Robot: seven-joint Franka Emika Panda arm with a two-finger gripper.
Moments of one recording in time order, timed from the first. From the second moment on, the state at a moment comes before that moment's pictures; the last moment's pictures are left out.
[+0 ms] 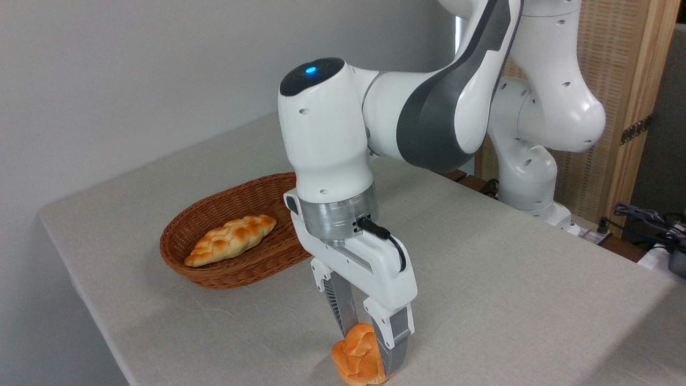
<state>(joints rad) 0.02 0.02 0.16 -2.09 0.13 2.15 0.94</state>
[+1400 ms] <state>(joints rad) 0.01 0.02 0.07 -1.93 0.00 1.99 0.88</state>
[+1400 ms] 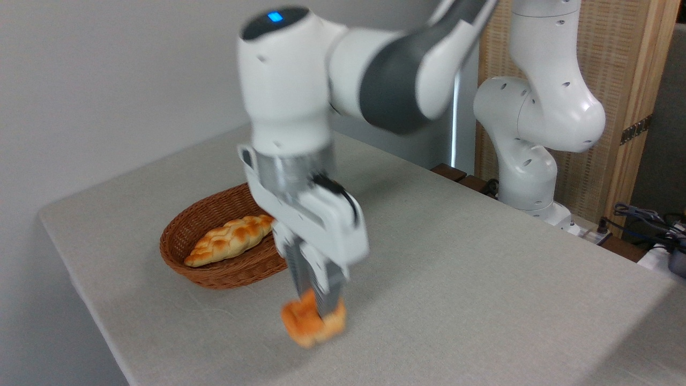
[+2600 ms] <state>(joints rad) -0.03 -0.10 -0.24 -2.01 -0.08 1.79 0.60</state>
